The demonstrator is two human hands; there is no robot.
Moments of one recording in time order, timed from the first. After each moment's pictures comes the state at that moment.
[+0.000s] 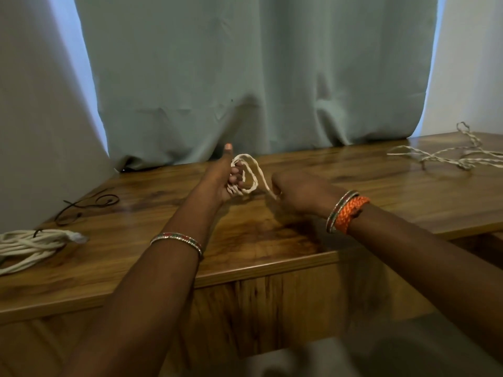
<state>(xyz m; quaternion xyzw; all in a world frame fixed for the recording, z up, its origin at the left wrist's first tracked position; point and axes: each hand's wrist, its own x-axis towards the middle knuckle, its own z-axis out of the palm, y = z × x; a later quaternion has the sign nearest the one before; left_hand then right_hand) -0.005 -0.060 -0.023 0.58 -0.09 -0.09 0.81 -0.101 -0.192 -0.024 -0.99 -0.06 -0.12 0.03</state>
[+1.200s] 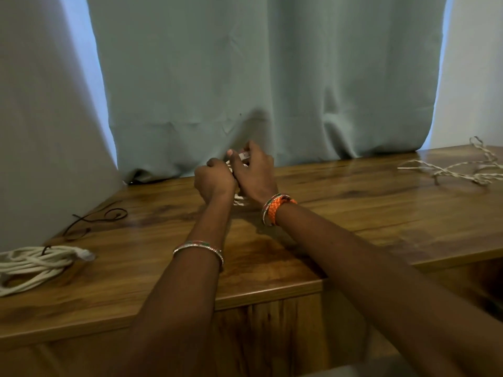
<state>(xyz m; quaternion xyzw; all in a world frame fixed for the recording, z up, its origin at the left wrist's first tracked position) -0.006 -0.057 -0.008 0.65 0.10 0.27 0.70 -0.010 -0.122 -0.018 -0.77 -0.09 -0.40 0.48</state>
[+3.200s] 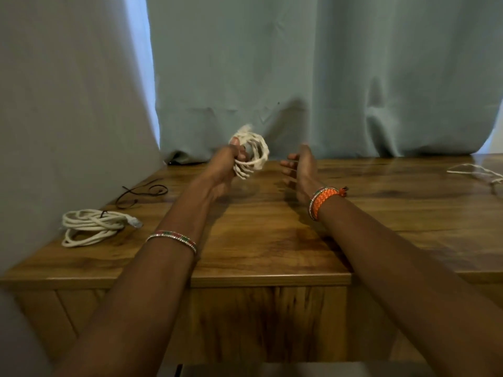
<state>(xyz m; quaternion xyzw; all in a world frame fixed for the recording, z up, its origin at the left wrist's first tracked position) -0.010 0.009 -0.001 0.63 -0.16 0.03 0.76 0.009 -0.142 -0.027 -0.61 0.02 -0.16 0.77</state>
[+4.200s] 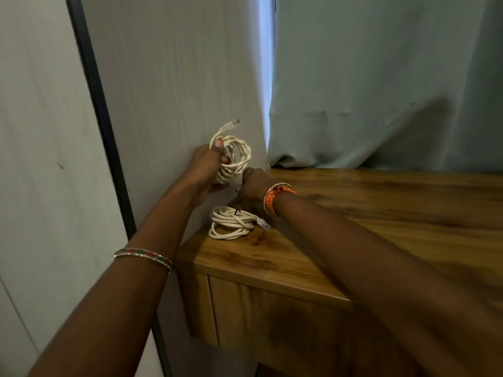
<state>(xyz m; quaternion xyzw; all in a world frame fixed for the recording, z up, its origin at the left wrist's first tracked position) -0.062 0.230 0.012 0.72 0.03 0.29 0.63 0.023 0.143 -0.021 -0.92 -0.29 -0.11 0.24</state>
